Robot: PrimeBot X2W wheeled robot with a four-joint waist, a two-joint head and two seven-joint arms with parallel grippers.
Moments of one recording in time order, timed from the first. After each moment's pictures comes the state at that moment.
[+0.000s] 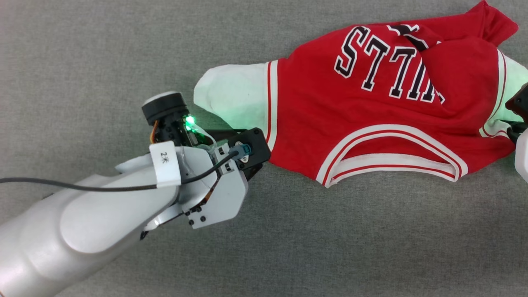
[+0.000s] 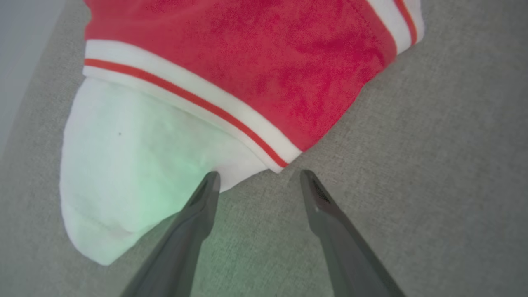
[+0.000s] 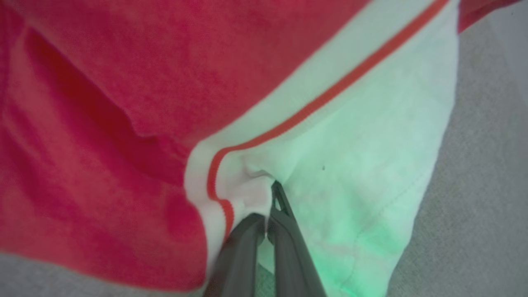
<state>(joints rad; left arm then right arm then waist) -1.14 0.70 -1.28 0.02 -0.63 -0.13 0.44 -1.09 -1.02 1.26 0.24 0.80 0.13 0.37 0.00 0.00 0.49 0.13</state>
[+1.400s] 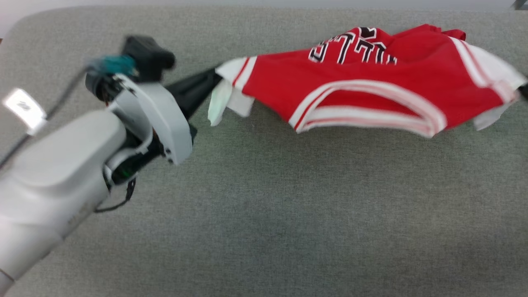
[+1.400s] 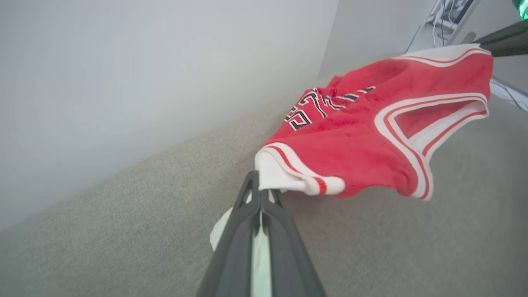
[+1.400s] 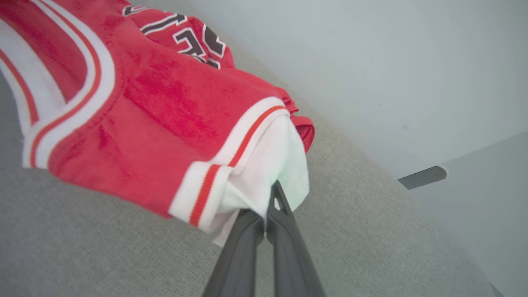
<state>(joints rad) -1.20 0.68 -1.24 0.35 -1.13 -0.13 -0.10 -1.17 -1.10 1.23 0.16 0.99 0.13 0.14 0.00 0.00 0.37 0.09</state>
